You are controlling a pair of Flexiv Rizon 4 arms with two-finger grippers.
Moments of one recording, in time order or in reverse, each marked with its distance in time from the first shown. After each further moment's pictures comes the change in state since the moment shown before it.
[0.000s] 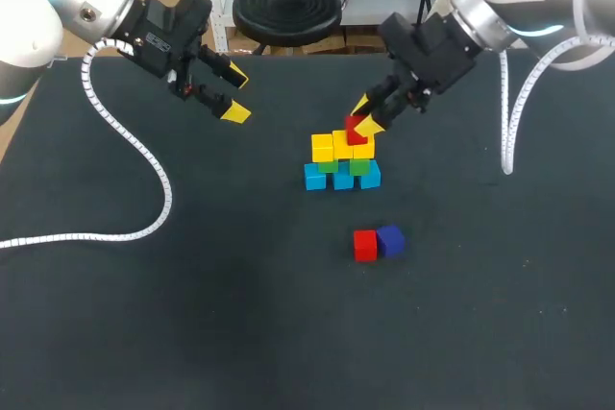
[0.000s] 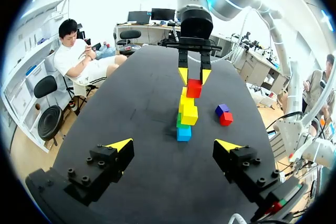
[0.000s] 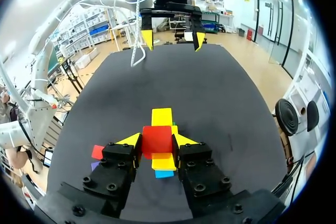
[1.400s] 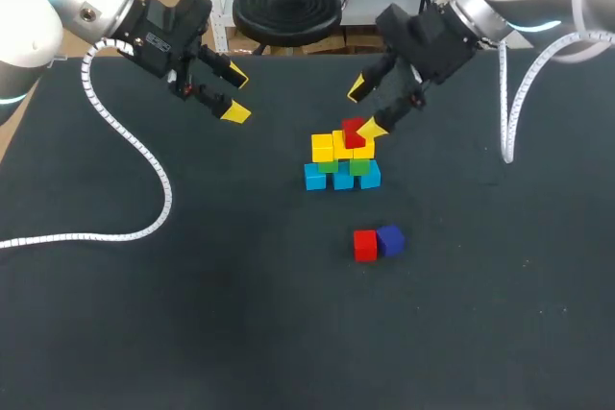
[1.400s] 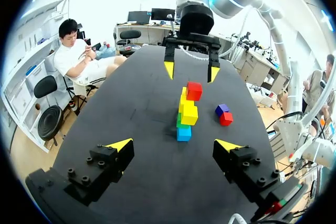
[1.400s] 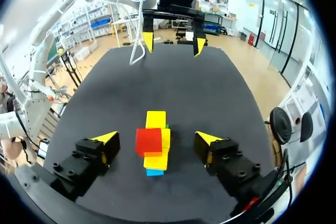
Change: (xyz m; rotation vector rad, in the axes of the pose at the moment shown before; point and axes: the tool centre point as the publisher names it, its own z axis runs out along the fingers) left arm 0.000 0.000 0.000 0.000 0.000 0.000; right arm -0.007 -0.008 -0.011 0.035 0.041 -0.076
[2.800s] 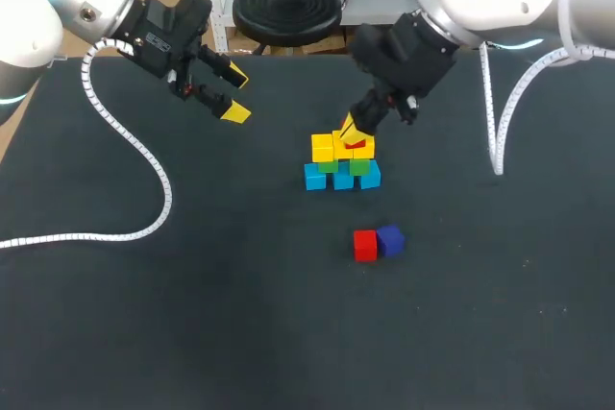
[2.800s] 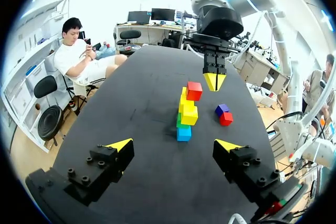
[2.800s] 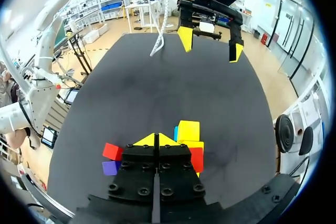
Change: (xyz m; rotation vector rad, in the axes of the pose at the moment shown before) left arm 0.000 0.000 0.000 0.000 0.000 0.000; right arm -0.014 0.046 0.020 -0.064 0.118 -0.079
